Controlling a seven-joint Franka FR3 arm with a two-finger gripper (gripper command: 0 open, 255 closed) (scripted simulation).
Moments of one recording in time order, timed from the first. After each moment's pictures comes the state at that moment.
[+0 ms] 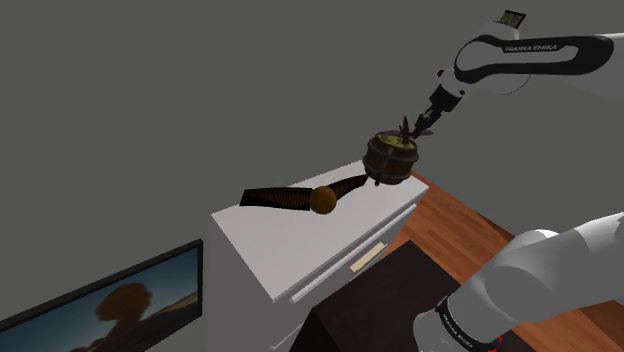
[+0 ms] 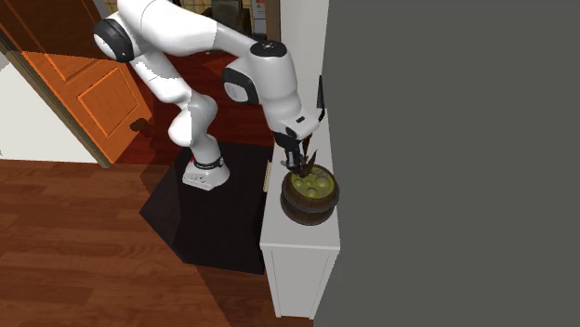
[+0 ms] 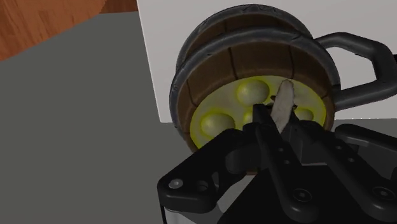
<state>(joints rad) -0.07 -0.40 -0.41 -2.26 -0.09 2.06 -0.53</state>
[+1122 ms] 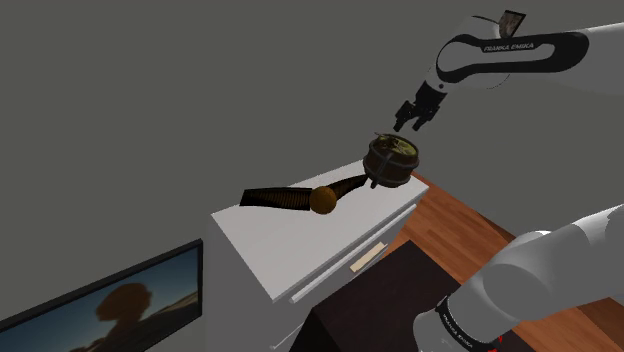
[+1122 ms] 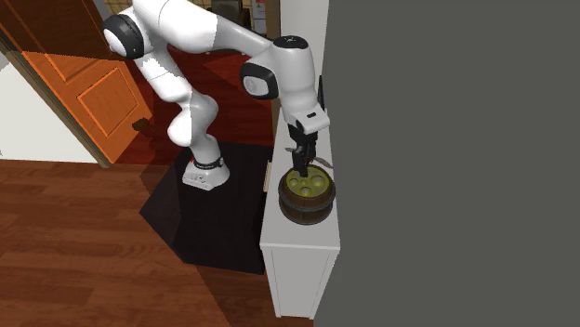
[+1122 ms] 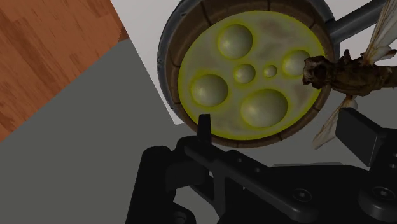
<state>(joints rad) -0.10 -0.33 -0.30 -2.23 -0.11 2.09 -0.16</state>
